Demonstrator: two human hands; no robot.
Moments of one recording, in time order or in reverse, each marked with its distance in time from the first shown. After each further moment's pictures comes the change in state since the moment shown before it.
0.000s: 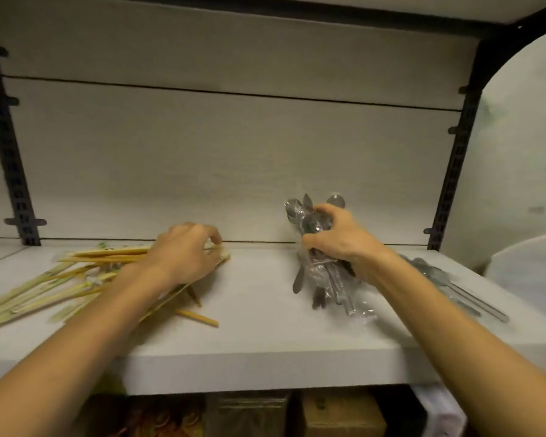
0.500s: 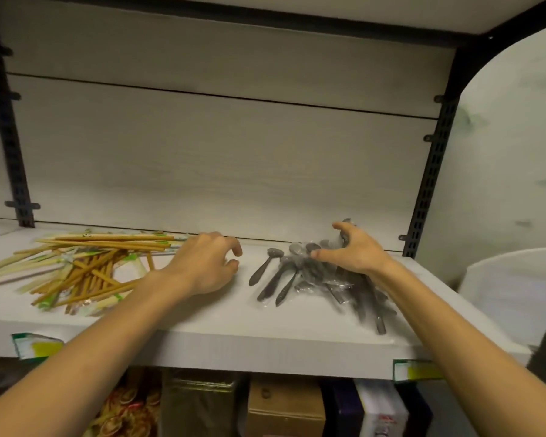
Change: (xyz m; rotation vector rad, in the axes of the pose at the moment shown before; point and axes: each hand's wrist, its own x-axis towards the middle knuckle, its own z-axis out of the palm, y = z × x) left_hand -0.015 0.098 0.030 0.026 0.008 0.047; right_hand 0.010 0.079 -0.090 -0.349 -0.064 0.027
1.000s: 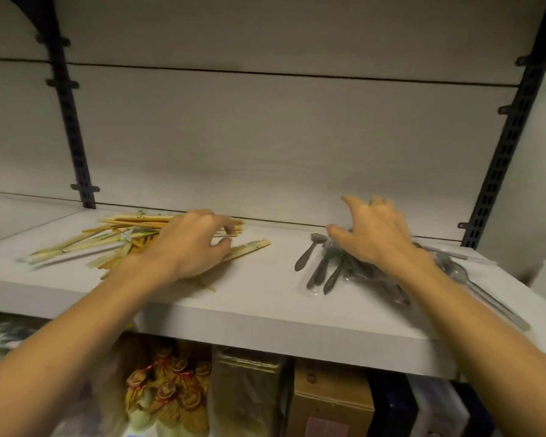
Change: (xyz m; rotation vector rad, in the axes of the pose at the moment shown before) left_hand -0.035 -0.066 -0.031 0.108 0.066 -0.031; right_hand 0.001 -0.052 0.040 -0.552 0.211 -0.173
